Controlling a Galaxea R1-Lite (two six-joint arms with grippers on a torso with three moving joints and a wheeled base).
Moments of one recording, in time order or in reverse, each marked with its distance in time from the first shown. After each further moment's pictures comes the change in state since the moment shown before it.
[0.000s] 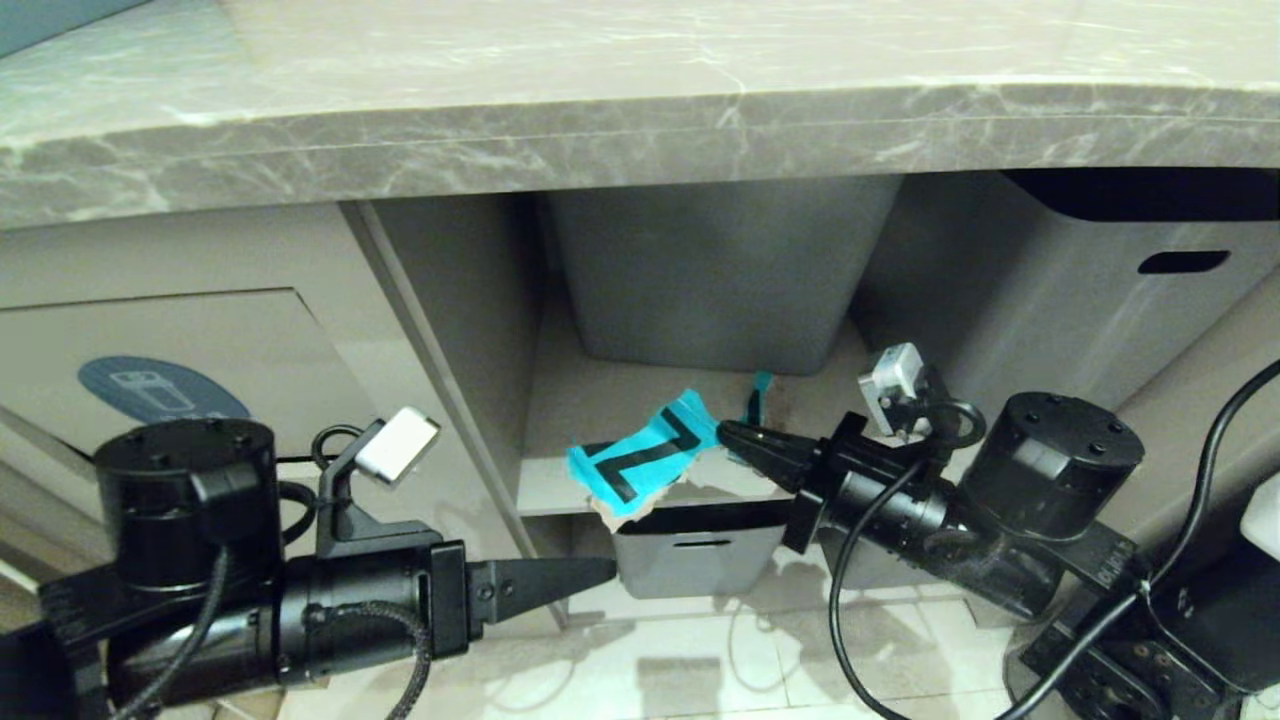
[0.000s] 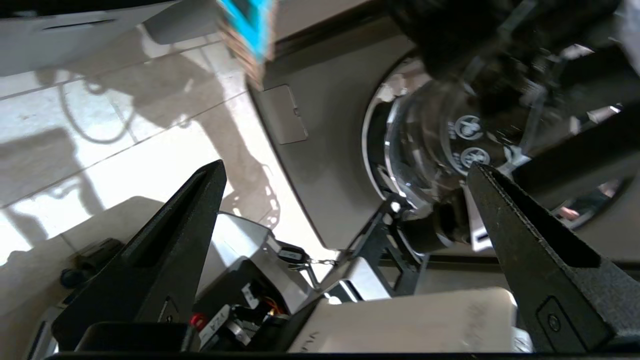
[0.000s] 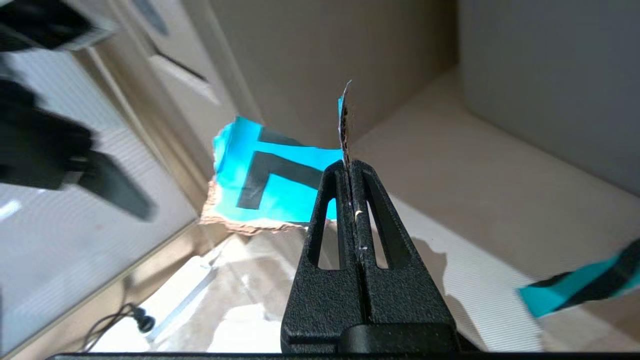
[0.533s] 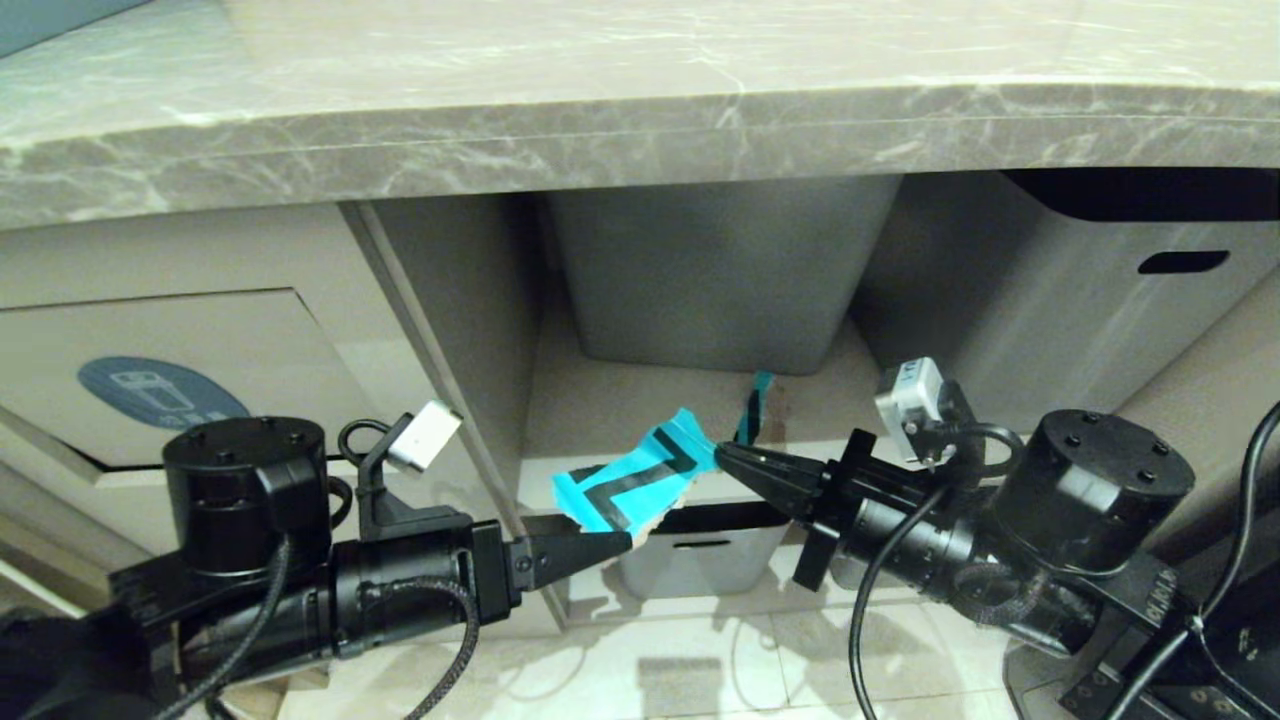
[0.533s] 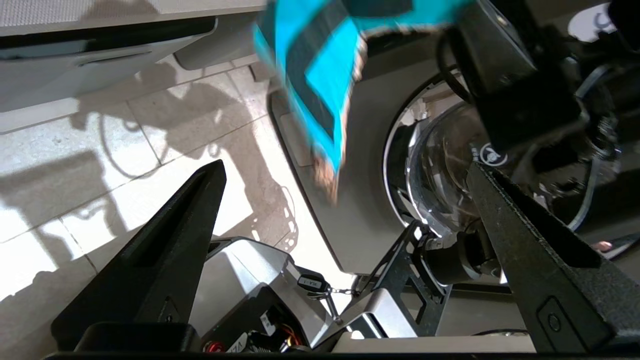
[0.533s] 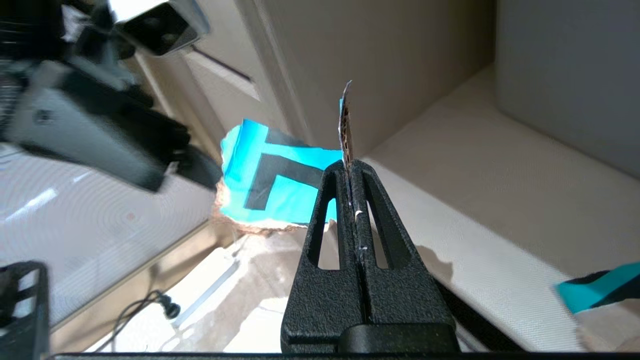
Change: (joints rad) left arm -0.009 0.094 -0.013 -0.103 0.072 0.003; right arm 0.055 -0.066 0.072 0.000 0.001 -0.001
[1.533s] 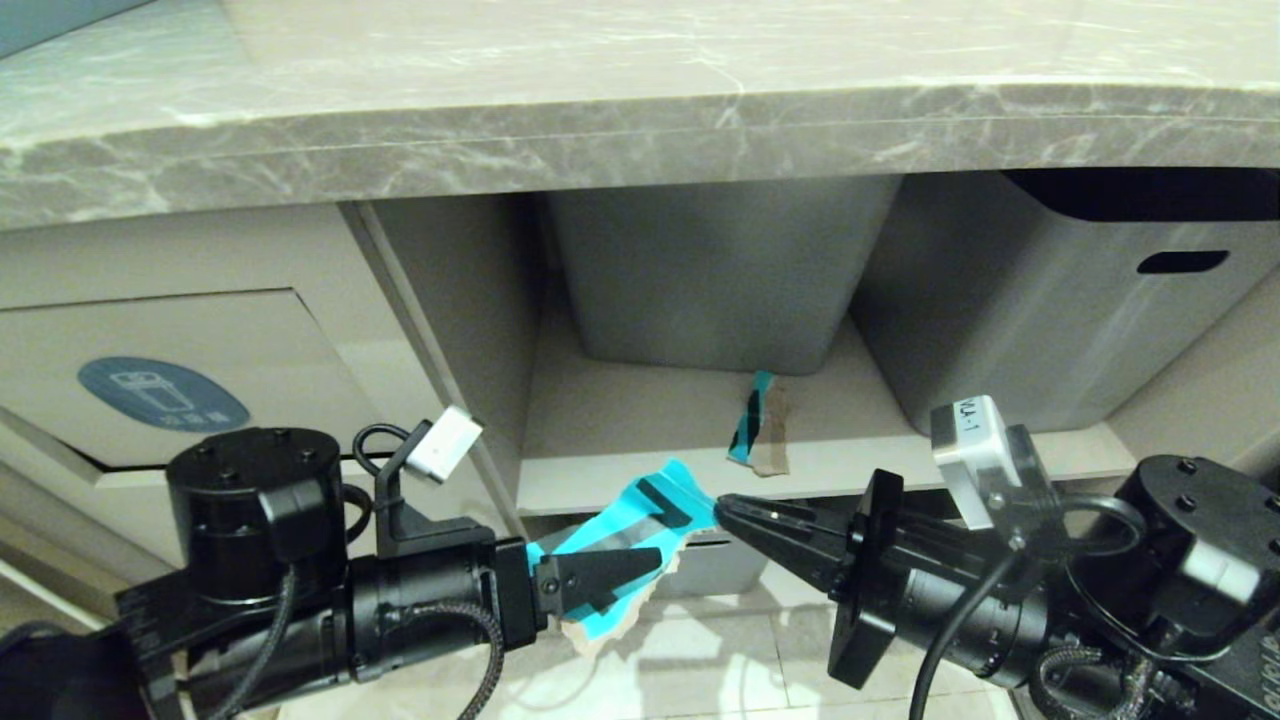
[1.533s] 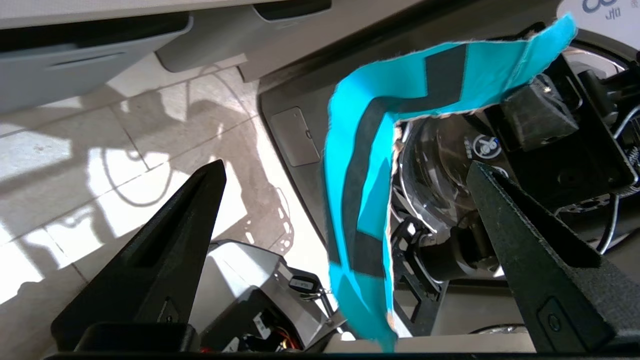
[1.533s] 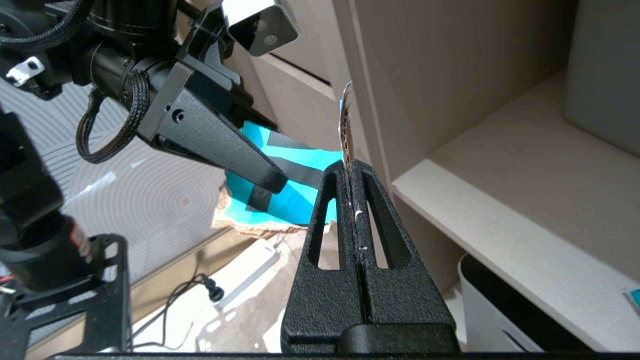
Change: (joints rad) left arm -0.095 -0.015 0.005 -0.020 0.072 -0.006; right arm 0.109 -0.120 0.117 0.000 -0.005 -0.005
